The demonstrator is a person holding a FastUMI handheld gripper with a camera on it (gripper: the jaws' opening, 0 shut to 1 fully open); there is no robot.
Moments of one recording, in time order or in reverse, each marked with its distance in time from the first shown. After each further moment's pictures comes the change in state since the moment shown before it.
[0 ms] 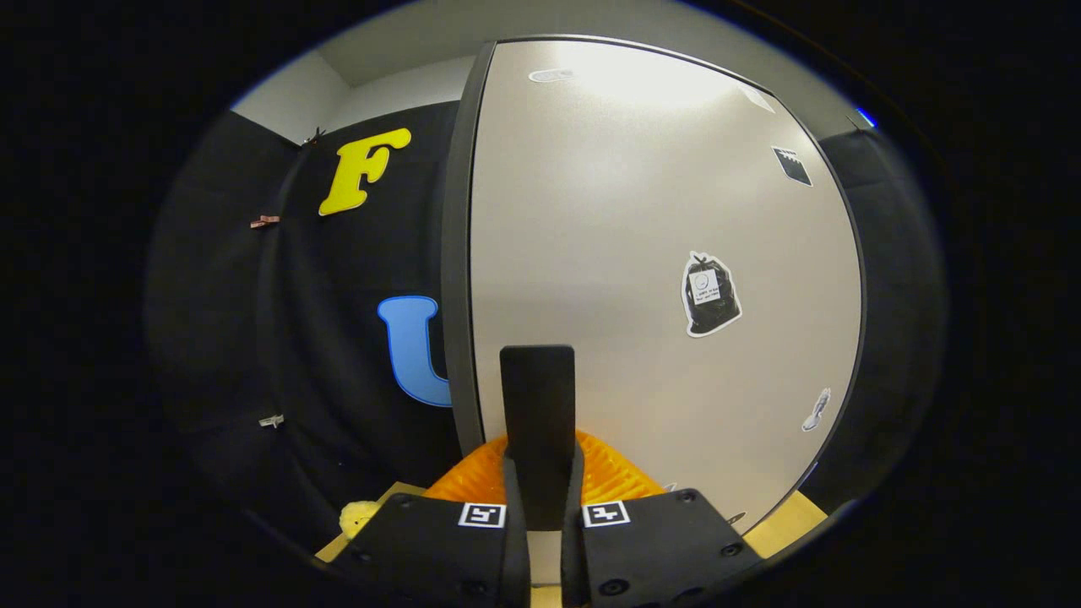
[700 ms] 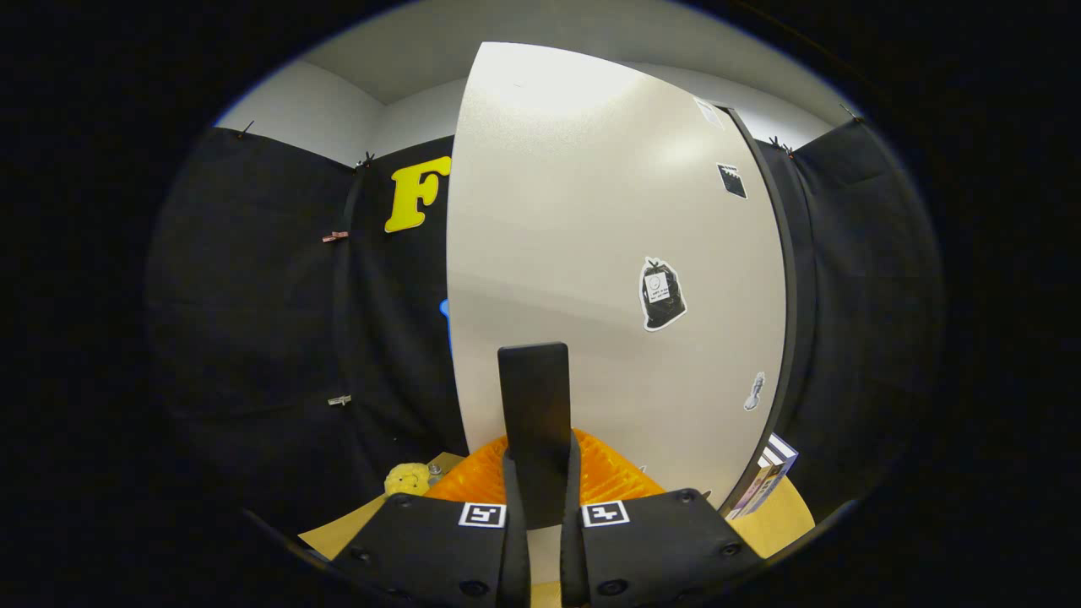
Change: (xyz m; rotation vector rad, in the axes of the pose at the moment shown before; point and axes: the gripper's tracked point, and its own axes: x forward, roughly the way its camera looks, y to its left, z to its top) arm -0.144 -0.039 0.010 0.037 0.008 0.209
